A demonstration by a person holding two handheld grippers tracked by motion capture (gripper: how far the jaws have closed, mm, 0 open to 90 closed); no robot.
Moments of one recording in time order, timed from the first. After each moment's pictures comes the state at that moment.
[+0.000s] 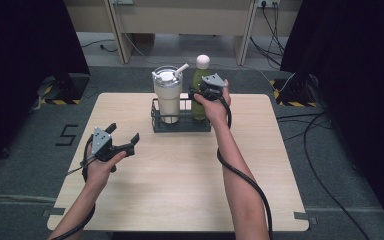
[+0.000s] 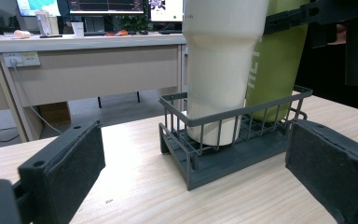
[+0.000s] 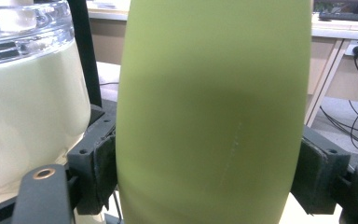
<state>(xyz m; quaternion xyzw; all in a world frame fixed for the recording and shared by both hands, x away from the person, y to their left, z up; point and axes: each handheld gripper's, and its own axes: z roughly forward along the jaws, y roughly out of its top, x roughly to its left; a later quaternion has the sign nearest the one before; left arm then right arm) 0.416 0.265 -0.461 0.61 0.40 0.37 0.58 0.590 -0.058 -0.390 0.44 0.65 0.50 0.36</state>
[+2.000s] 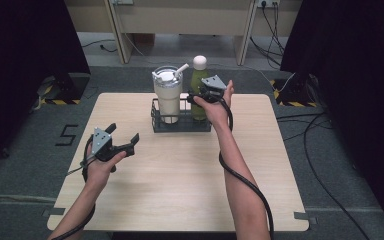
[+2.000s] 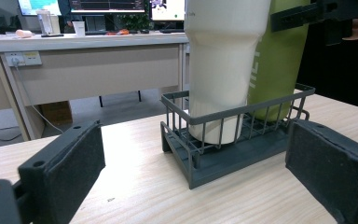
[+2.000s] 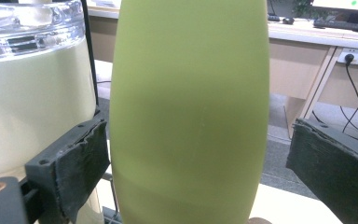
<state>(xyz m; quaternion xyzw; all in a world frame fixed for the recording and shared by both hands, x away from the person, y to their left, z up) 0.416 0.266 -0.462 0.61 0.40 0.37 0.57 0.579 -0.061 -0.389 0.43 0.65 0.49 0.37</state>
